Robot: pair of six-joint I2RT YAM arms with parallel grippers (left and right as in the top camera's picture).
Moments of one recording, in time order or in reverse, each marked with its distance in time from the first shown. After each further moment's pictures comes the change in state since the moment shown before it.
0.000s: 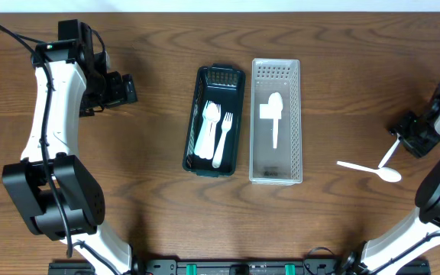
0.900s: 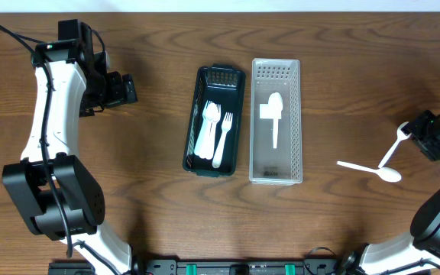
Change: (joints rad) left arm 0.000 0.000 0.000 0.000 0.000 0.000; right arm -0.035 -0.203 -0.002 -0.146 0.004 0.015
